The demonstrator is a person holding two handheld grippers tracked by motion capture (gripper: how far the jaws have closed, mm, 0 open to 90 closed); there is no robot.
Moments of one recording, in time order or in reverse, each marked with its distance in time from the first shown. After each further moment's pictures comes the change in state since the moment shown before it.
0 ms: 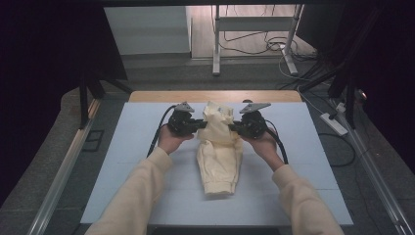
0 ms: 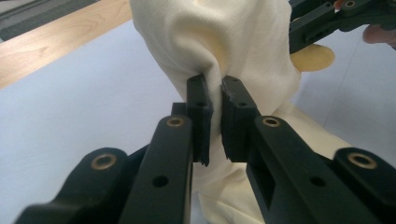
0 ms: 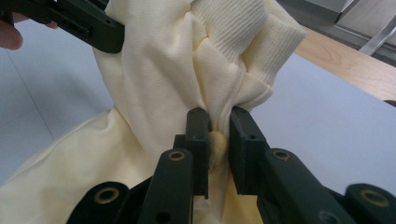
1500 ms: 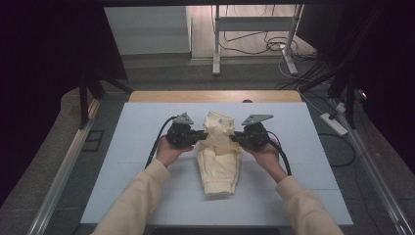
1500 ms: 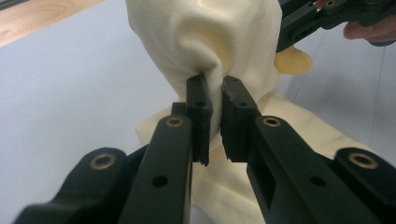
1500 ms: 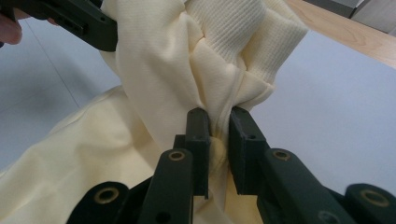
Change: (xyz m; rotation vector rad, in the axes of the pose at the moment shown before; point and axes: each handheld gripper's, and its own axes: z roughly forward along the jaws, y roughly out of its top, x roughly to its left) left arm -0.022 -0.025 -0.005 -0.004 -0.048 0.021; right arm 0.018 -0.027 -0.010 0.004 0.031 -0.008
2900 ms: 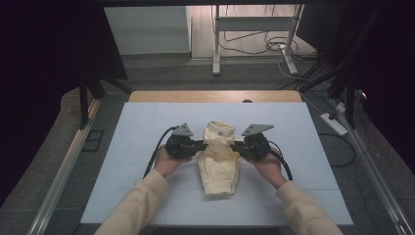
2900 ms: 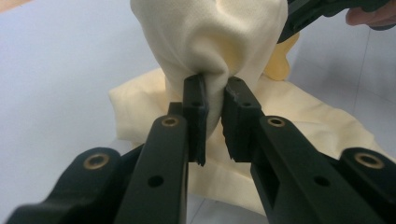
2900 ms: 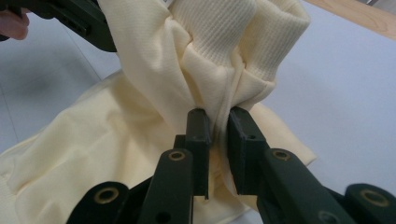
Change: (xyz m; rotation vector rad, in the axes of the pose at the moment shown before) left arm -0.021 -0.023 -0.003 0.021 -0.012 0.028; right arm 0.020 -0.019 -0.009 0.017 0.020 -0.026
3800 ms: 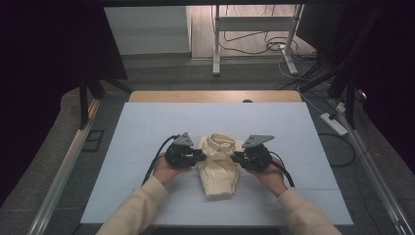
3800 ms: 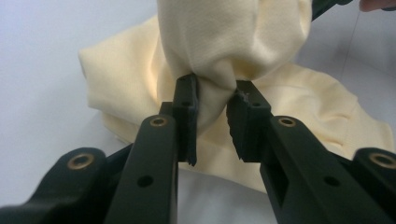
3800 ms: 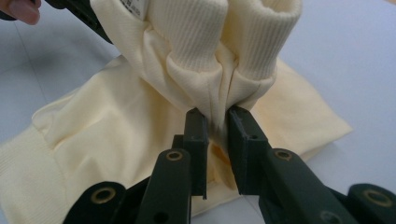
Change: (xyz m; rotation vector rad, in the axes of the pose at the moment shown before) left arm -0.018 -0.019 0.001 0.059 -0.016 0.011; right arm 0.021 -0.022 -0.008 0.034 0.028 -0.029
